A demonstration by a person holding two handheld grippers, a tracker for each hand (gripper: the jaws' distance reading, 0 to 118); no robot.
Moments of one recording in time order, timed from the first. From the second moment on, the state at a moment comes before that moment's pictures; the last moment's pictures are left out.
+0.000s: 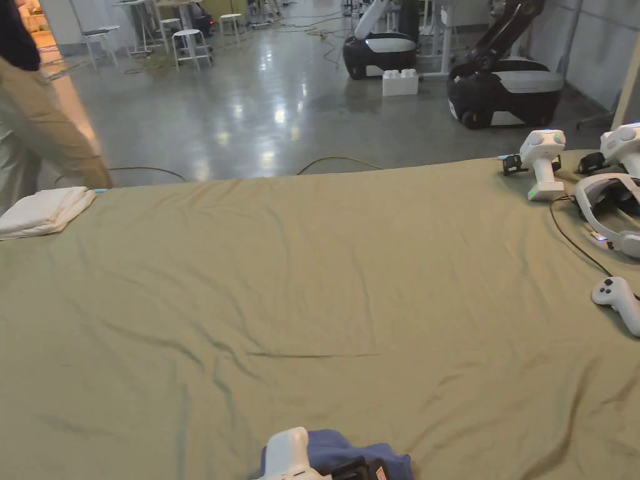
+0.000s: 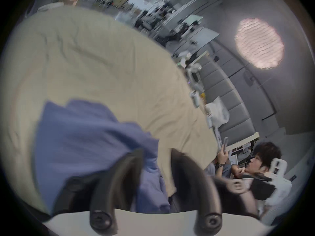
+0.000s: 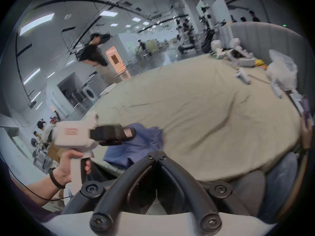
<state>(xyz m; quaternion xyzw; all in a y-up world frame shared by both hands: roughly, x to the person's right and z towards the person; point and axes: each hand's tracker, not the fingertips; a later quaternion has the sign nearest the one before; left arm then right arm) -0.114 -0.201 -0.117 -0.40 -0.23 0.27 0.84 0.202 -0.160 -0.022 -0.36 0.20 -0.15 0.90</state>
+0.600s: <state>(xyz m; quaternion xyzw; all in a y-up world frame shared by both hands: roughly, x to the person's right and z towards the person) -0.221 -0.267 -0.113 -0.44 -0.14 0.39 0.80 0.128 -0.287 -0.146 -0.54 0.20 -0.11 0.81</state>
